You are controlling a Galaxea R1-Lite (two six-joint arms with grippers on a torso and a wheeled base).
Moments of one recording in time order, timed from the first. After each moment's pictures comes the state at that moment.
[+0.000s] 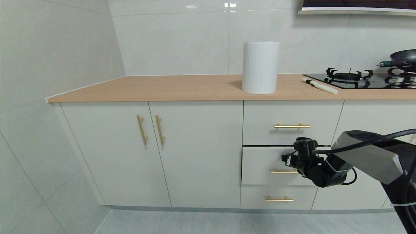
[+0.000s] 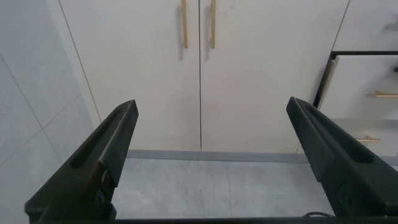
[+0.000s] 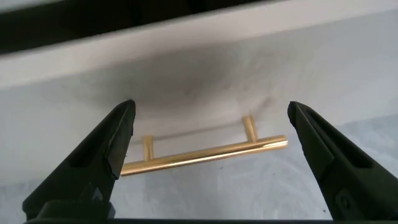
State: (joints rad) left arm 0.00 0.00 0.00 0.00 0.01 0.00; right arm 0.16 2.58 -1.25 -0.80 -0.32 0.34
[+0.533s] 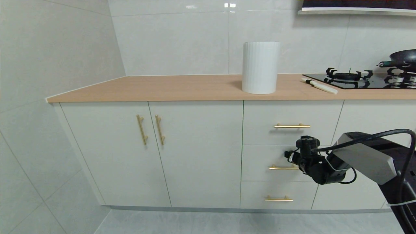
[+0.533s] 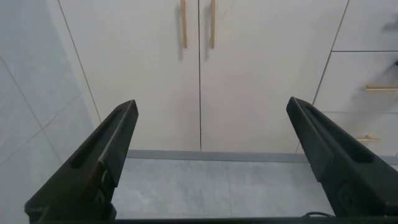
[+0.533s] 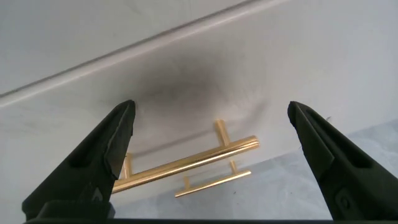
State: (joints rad) left arm 0.00 0.00 0.00 0.00 0.01 0.00; right arm 0.13 2.63 -1.34 -0.80 -0.33 0.39
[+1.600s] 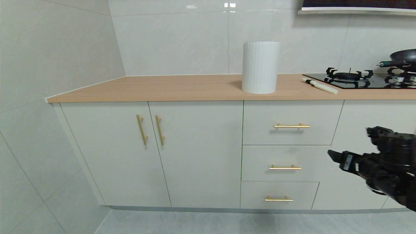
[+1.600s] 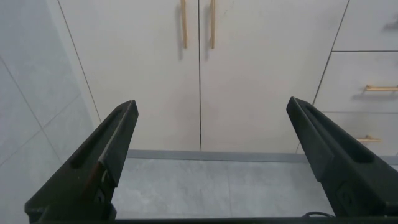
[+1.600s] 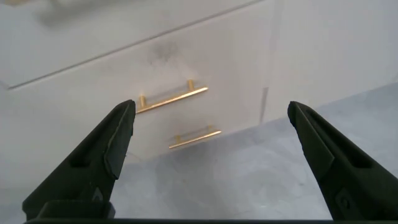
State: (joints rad) left arm 0.00 0.00 0.00 0.00 0.01 0.00; right arm 0.13 1.70 -0.40 -0.91 -0.33 0.30
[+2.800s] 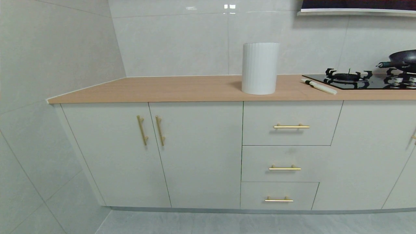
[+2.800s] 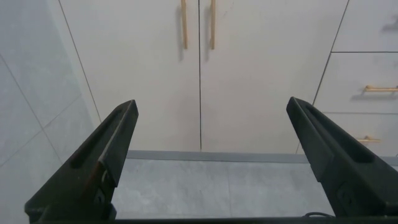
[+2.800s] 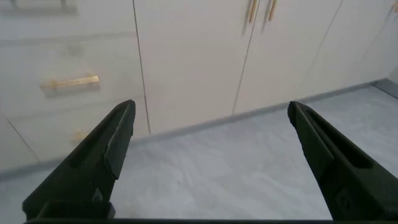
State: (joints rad) left arm 0.00 0.00 0.00 0.00 0.01 0.00; right arm 0.01 0.05 -0.20 0.19 -0.30 -0.07
